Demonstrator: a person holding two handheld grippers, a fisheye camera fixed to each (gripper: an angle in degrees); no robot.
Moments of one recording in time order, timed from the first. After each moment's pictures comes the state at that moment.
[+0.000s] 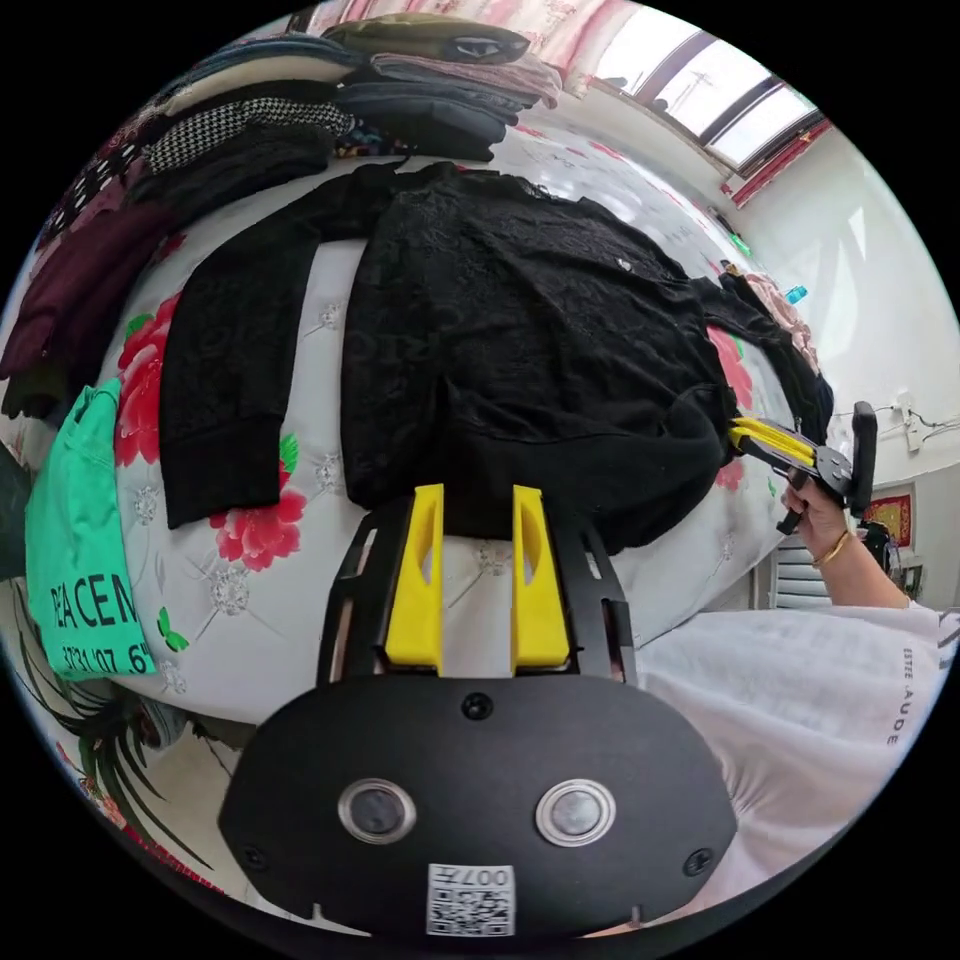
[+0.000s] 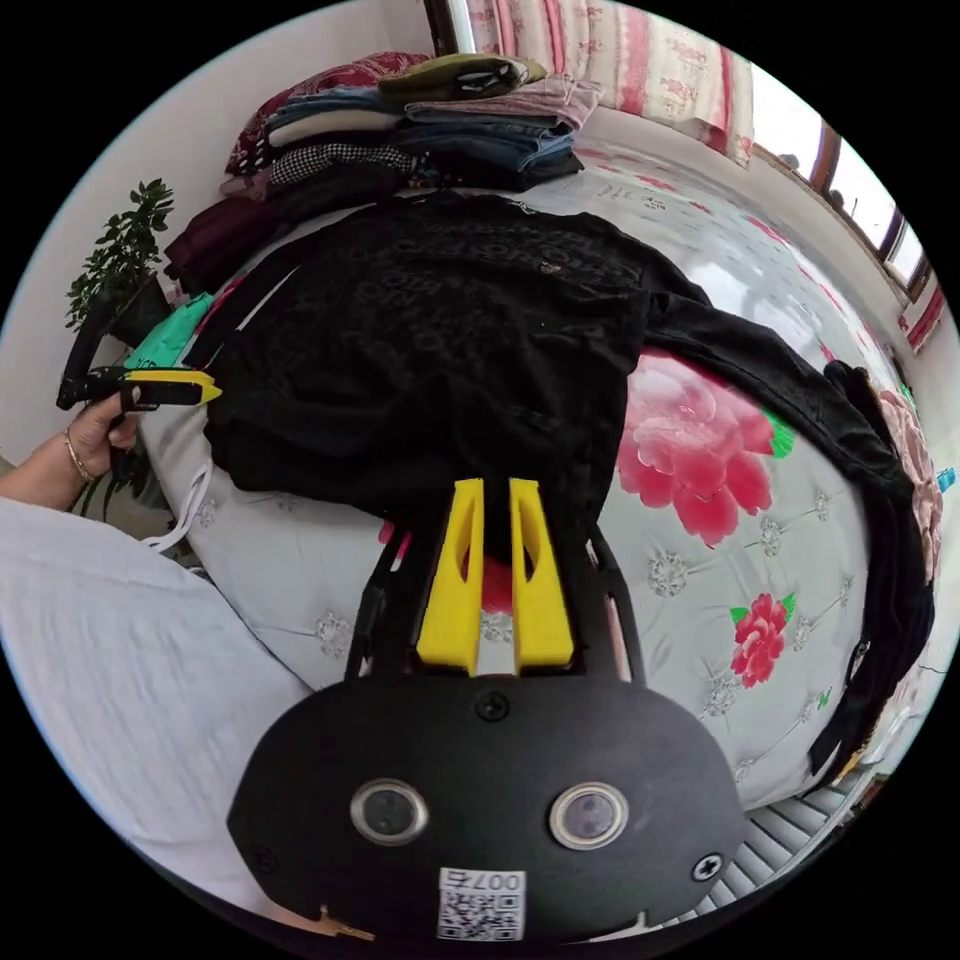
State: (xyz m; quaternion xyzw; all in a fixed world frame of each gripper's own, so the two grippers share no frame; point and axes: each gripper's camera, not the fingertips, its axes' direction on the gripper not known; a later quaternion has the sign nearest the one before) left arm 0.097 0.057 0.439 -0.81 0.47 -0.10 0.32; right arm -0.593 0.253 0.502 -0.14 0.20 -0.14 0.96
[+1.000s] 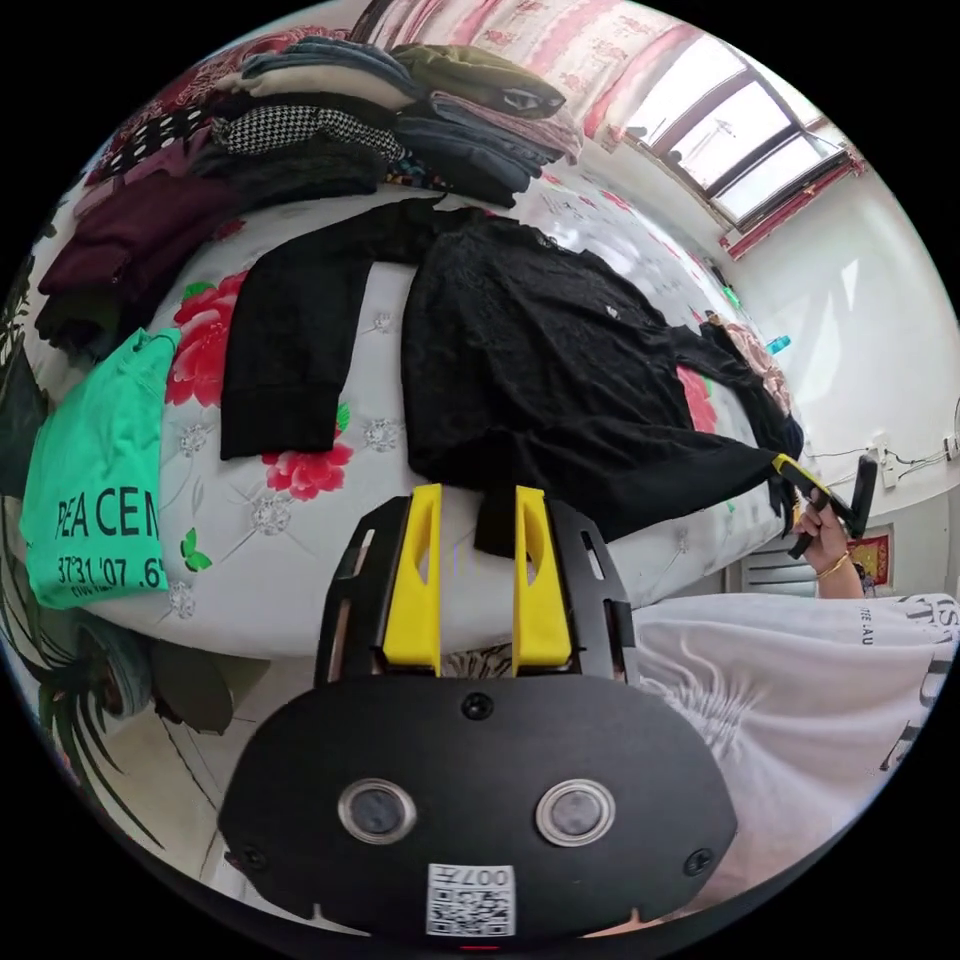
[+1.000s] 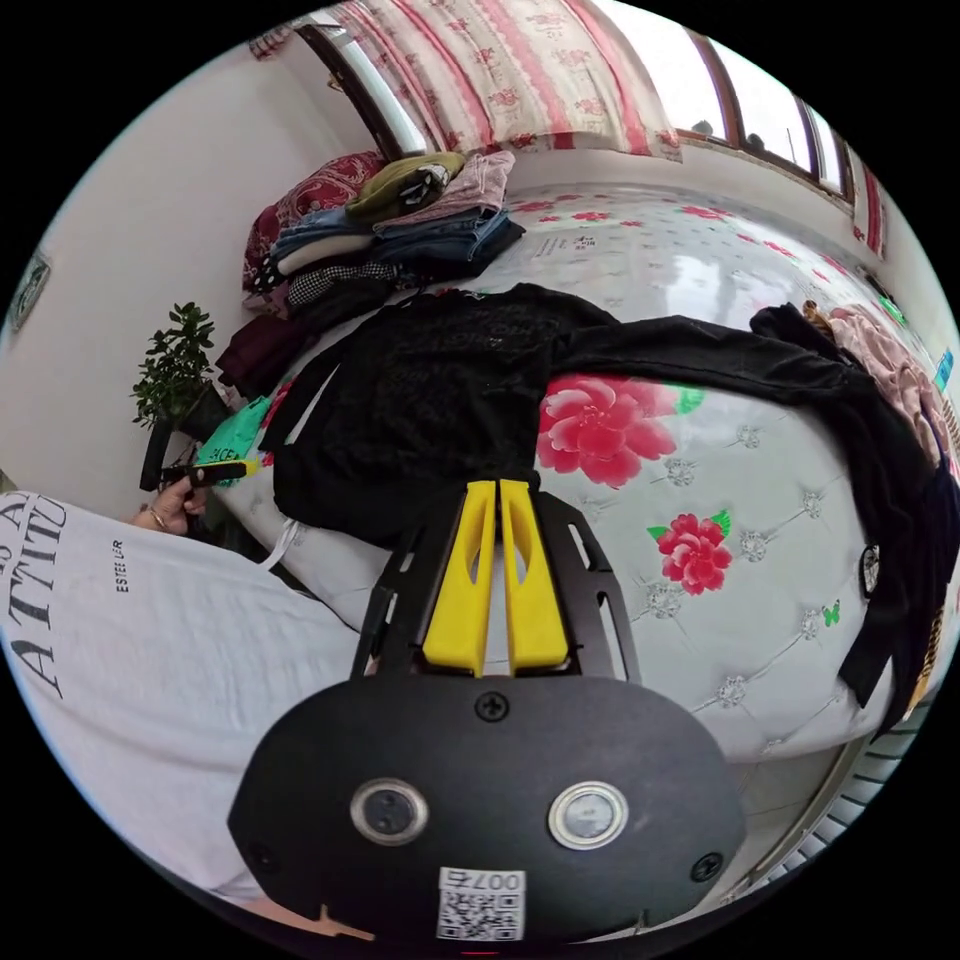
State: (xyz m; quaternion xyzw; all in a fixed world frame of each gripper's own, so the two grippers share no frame) left arm 0.017 0.000 0.442 -0.81 0.45 -0.15 0.33; right arm -0.493 0.214 0.319 -0.04 0.11 -0.06 0.99
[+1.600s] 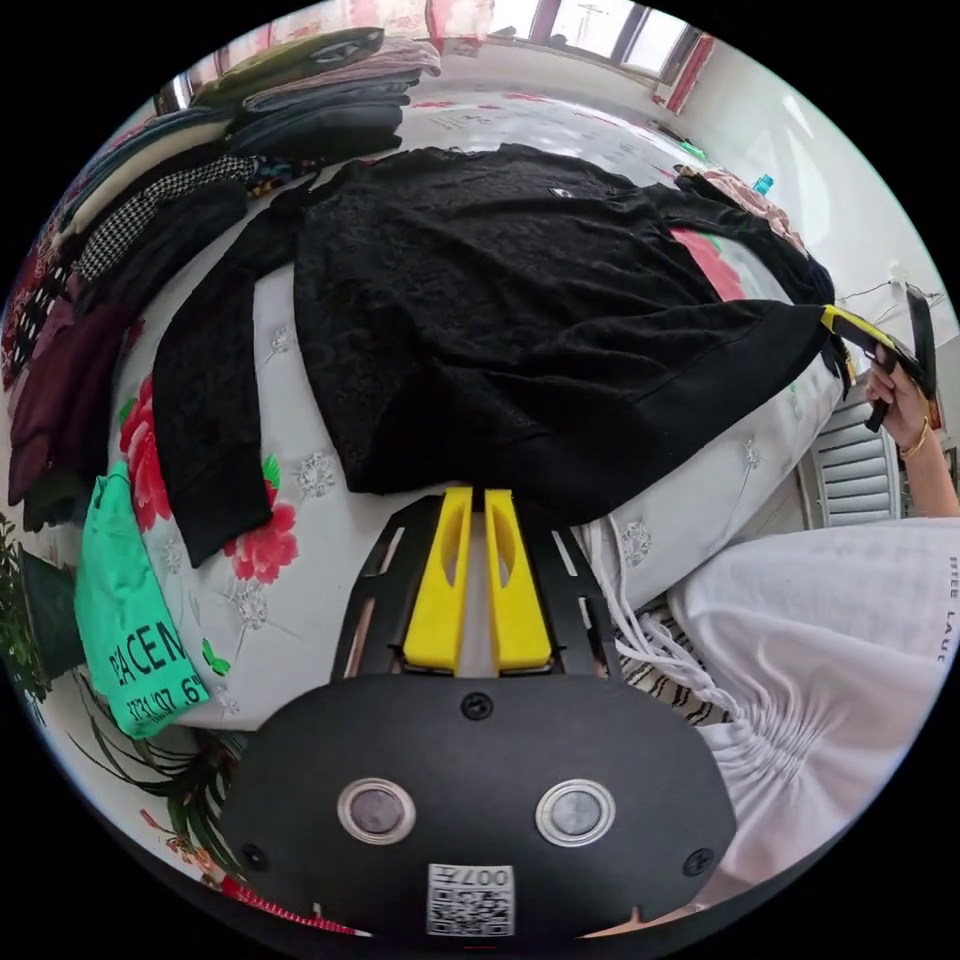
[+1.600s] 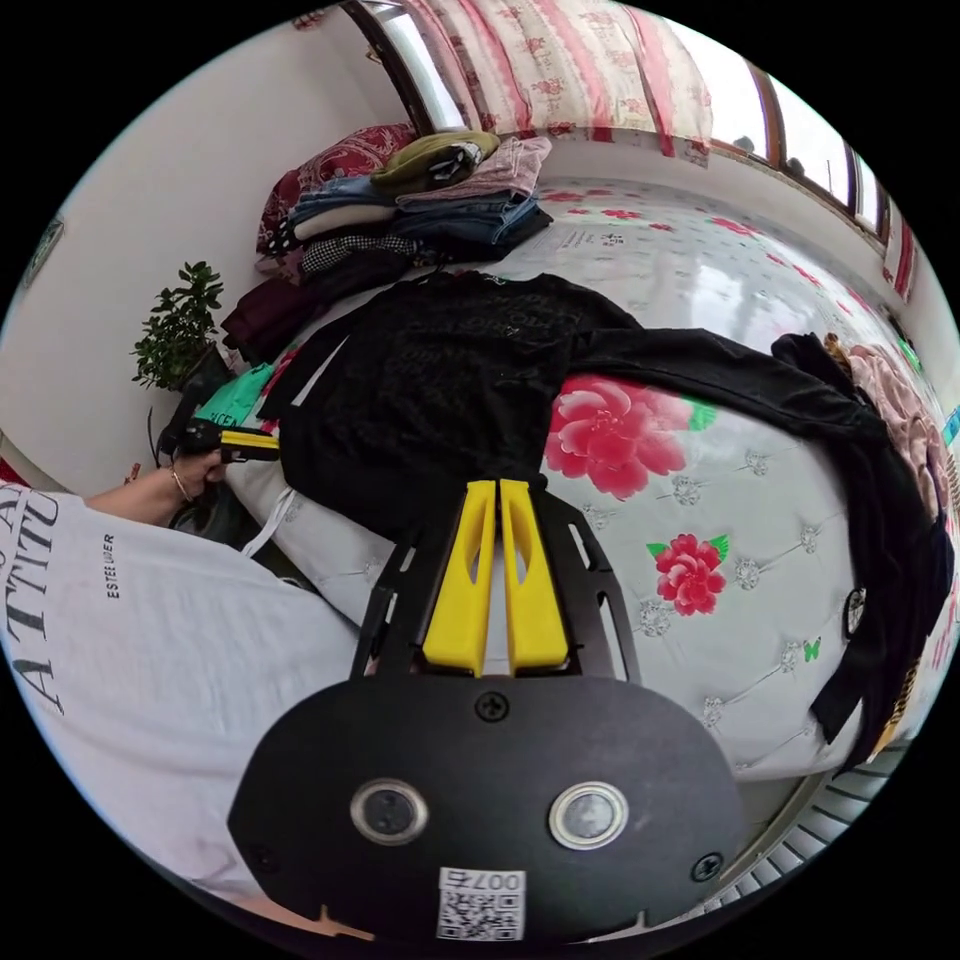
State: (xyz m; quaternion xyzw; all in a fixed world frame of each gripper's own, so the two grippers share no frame) left arm 0.089 -0.016 0.452 -0.76 0.56 -0.04 0.32; right arm -0.496 0.184 0.357 -0.07 0.12 -0.10 0.98
